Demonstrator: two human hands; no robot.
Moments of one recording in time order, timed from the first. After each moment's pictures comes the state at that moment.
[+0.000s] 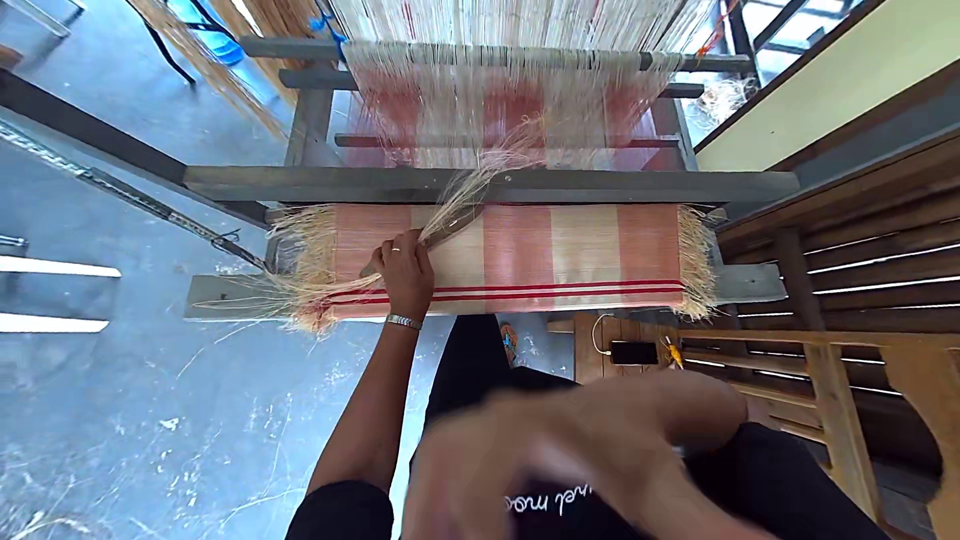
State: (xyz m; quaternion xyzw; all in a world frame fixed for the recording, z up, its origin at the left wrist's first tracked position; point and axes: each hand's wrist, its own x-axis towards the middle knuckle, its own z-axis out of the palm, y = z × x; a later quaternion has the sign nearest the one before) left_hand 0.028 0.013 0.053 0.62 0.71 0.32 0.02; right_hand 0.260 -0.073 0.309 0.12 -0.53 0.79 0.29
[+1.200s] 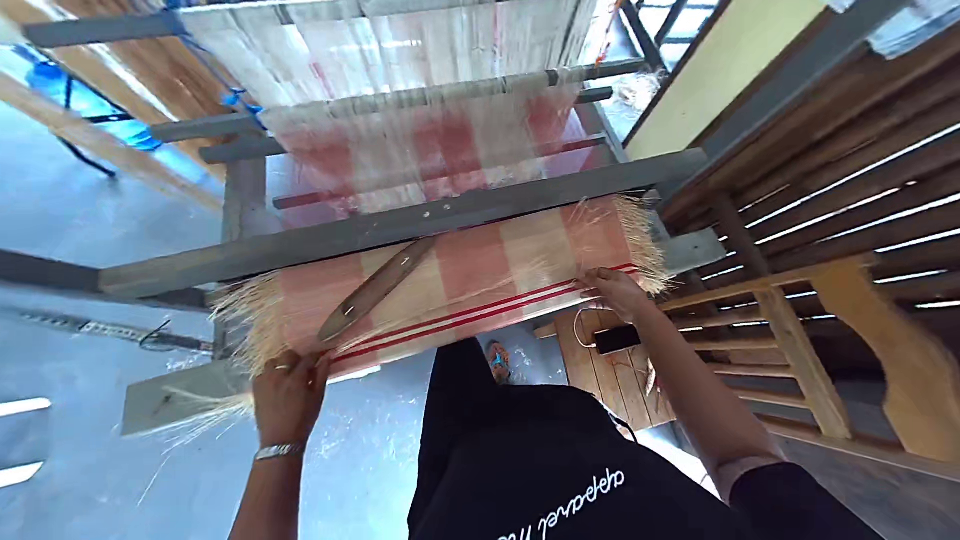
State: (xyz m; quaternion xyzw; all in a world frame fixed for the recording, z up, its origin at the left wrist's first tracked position) left_hand -0.107 -0.069 0.028 0.70 0.70 0.14 0.01; right_hand 0.478 0.019 0.081 -0.68 -0.32 0.59 0.29
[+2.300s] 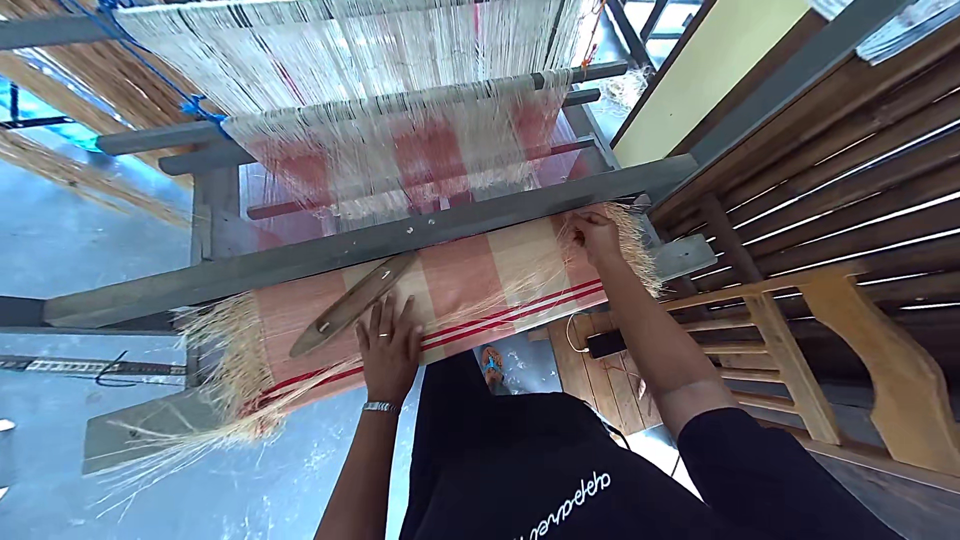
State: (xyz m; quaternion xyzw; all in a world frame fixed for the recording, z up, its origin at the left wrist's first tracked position) left_hand 0.053 -0.005 -0.003 0.75 0.63 0.22 0.03; right_hand 0.477 0.141 0.063 -0.66 -0.34 0.43 0.51
